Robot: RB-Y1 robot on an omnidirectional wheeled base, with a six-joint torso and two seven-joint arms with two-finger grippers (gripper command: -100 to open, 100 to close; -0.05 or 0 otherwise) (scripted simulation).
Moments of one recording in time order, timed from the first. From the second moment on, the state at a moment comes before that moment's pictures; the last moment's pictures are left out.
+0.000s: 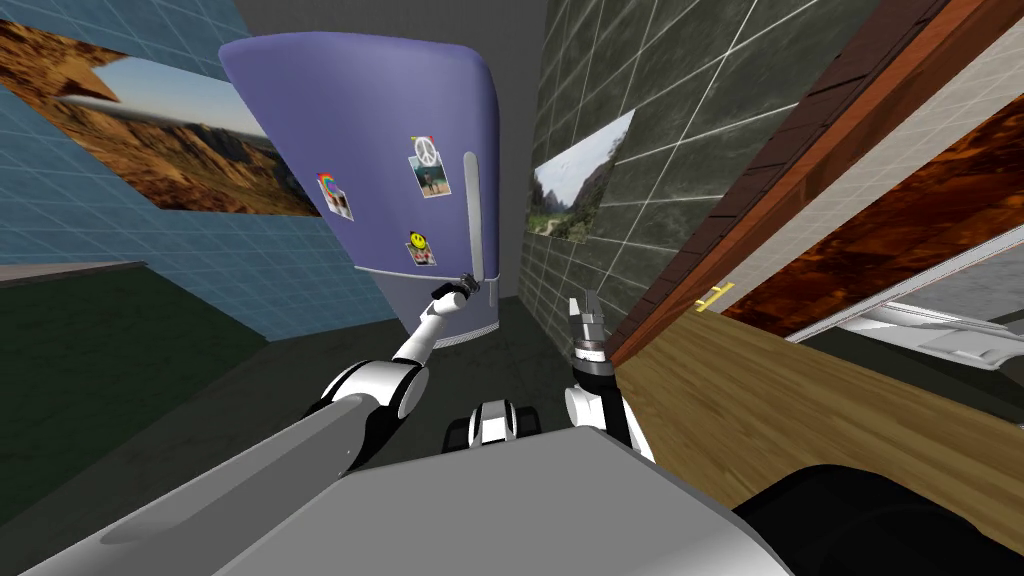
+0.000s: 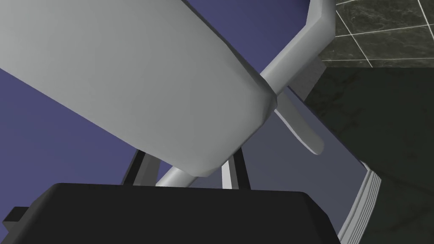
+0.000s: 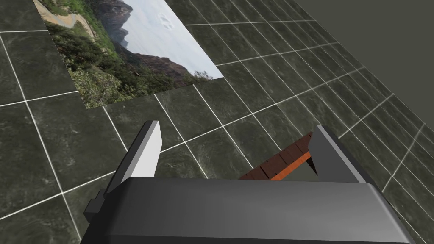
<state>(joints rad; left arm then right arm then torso) -0.86 0.13 0.05 -0.92 0.63 0.21 0.23 0.50 0.03 0.03 -2.31 0.08 -0.50 0.04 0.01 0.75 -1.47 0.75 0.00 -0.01</state>
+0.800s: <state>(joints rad) -0.84 0.16 -0.16 -0.99 0.65 0.21 0.37 0.50 0.03 0.03 -2.31 0.08 -0.50 0.04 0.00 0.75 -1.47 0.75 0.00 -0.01</state>
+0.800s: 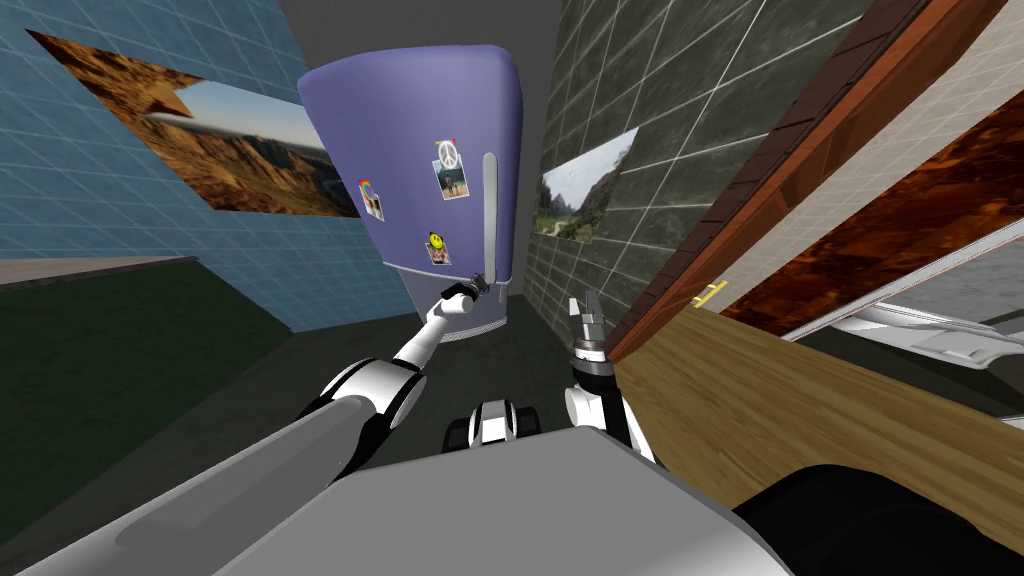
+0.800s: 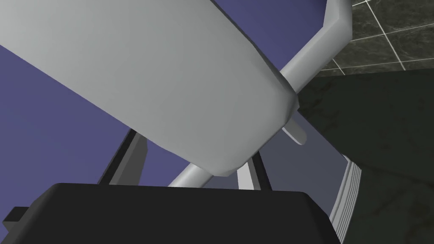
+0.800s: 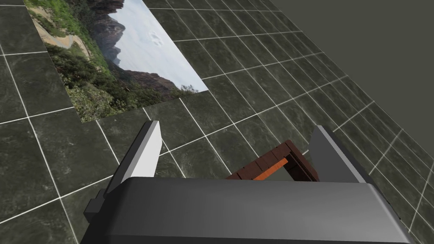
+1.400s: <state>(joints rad) -0.82 0.21 -0.34 -1.08 0.69 0.20 0.49 0.50 0.03 0.03 -2.31 0.08 -0.50 0.04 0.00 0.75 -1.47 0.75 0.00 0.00</state>
